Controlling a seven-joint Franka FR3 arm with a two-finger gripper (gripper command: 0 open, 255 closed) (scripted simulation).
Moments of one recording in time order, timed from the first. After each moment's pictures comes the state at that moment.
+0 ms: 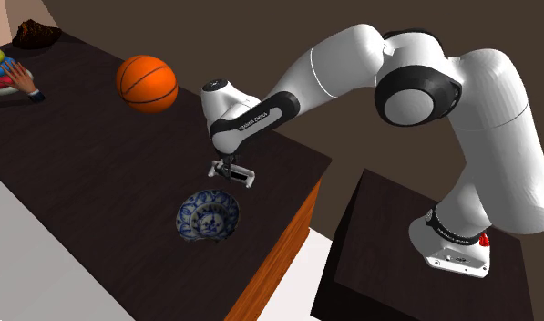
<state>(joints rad) 0.08 0.73 -0.01 -1.58 0.10 2.27 -0.06</state>
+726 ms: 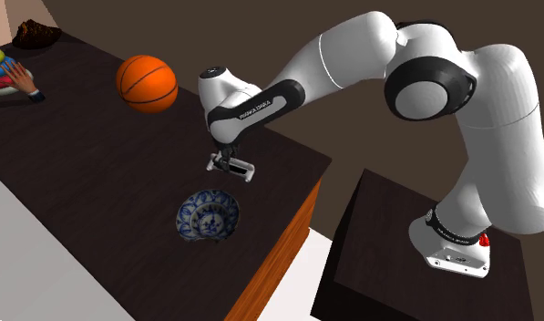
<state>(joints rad) 0.08 0.67 -0.01 -1.58 0.10 2.21 -0.05</state>
